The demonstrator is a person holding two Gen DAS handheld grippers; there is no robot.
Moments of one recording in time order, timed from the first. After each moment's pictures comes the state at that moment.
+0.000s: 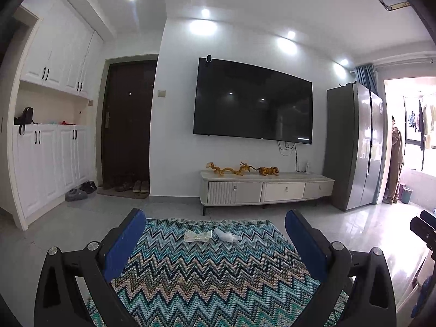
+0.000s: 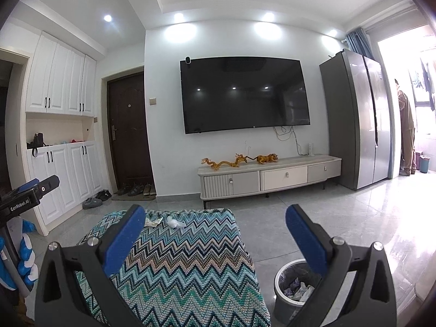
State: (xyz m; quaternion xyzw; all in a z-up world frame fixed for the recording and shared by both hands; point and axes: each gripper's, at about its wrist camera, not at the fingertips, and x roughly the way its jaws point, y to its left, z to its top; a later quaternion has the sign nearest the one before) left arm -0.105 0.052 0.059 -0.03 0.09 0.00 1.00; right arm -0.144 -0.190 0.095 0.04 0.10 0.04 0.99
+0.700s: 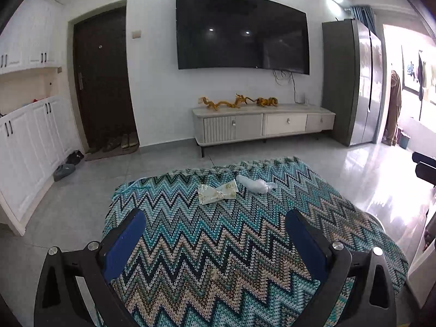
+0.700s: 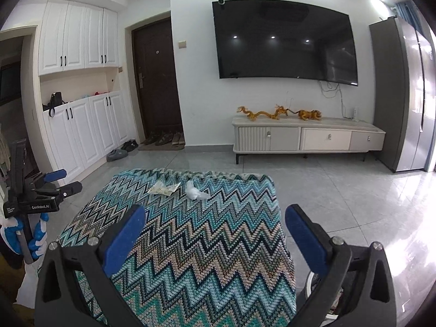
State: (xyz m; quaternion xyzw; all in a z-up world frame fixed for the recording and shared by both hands) left arm 0.076 0.113 -0.020 0.04 0.27 -0.05 0.96; right arm 0.041 -0.148 0.048 0.01 0.25 0.15 0.96
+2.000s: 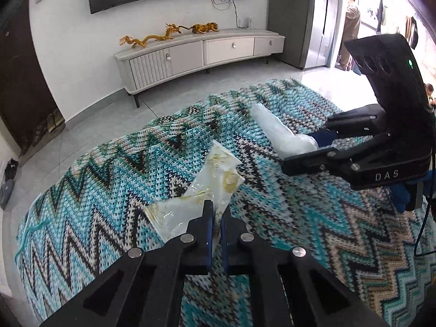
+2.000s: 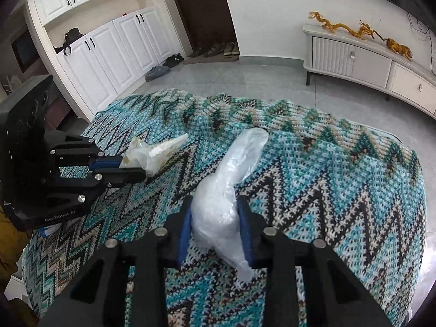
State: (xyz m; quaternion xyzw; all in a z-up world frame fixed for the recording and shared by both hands) left arm 0.280 0.092 -0.135 0.11 0.42 -0.22 0.87; right arm 0.316 -0.014 -0.125 -0.02 0.46 0.31 0.83
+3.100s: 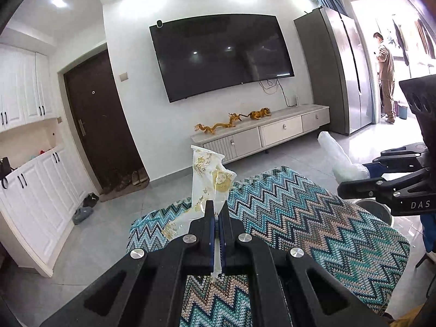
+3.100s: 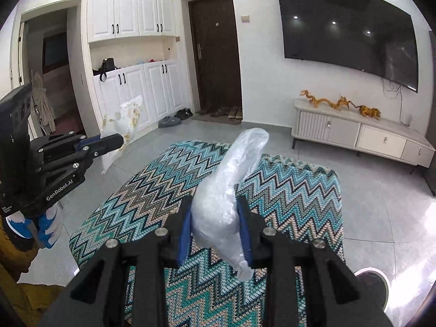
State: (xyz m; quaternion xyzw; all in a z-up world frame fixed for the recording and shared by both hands) left arm -0.005 0.045 0.040 0.14 0.19 -0.03 0.97; right arm 0.034 -0.075 0.055 -0.03 0.29 0.30 0.91
